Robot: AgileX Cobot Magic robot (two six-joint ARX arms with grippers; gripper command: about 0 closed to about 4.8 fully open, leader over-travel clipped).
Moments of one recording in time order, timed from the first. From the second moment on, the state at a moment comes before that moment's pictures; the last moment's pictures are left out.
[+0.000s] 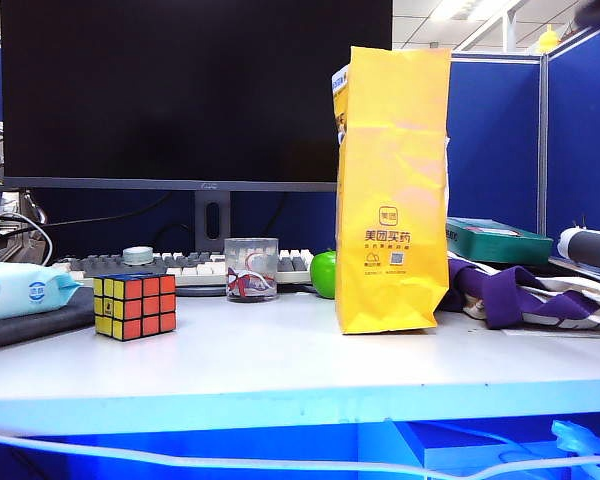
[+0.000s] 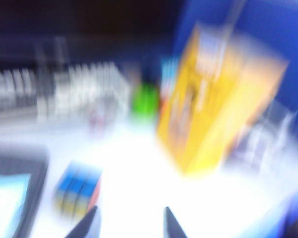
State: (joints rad) left arm -0.35 0.48 0.68 -0.36 0.14 -0.16; right arm 0.32 0.28 0.26 0.07 -0.26 0.21
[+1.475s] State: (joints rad) left arm -0.35 1.72 1.31 -0.80 -0.06 0.30; right arm 0.45 0.90 0.74 -0.30 -0.81 0.05
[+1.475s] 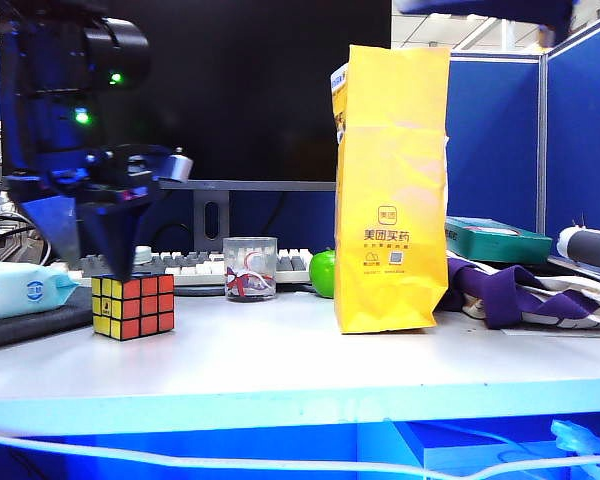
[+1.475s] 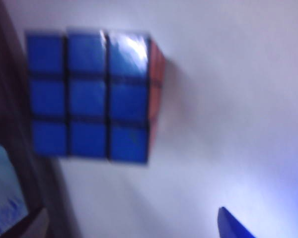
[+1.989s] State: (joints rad) left arm -0.36 1.92 1.54 -0.84 -0.07 0.30; right arm 0.45 0.93 0.74 -0.28 -0.80 0.03
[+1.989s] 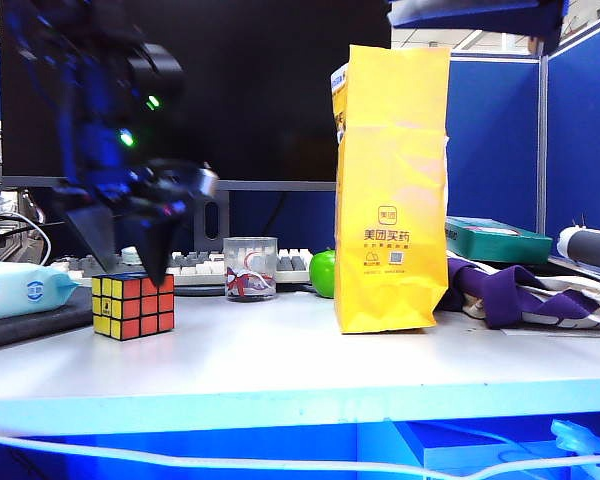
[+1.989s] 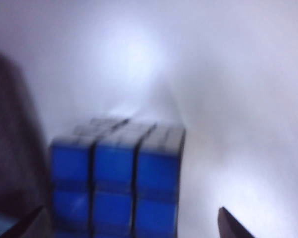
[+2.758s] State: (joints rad) left arm -0.36 2.02 1.59 -0.90 -0.07 0.32; right arm 0.45 0.96 0.74 -0.23 -0.77 0.01
